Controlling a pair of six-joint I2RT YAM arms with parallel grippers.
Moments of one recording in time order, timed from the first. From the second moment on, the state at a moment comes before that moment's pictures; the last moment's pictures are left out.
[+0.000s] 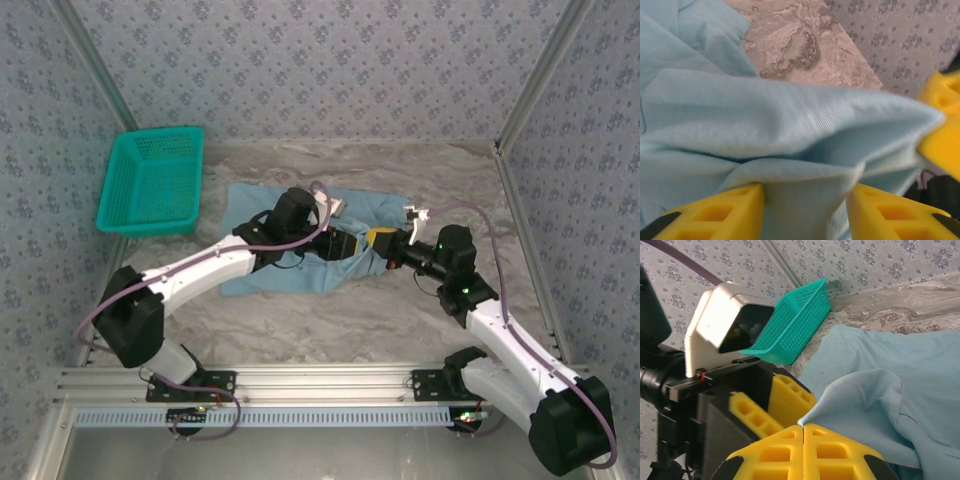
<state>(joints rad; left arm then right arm) -0.81 1.55 1.15 -0.20 0.41 -0.46 0.38 0.89 0.51 0.23 -0.56 0.51</state>
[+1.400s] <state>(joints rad) -0.60 1.25 0.84 0.15 0.78 -0.35 0.57 0.97 0.71 -0.24 -0.14 0.22</state>
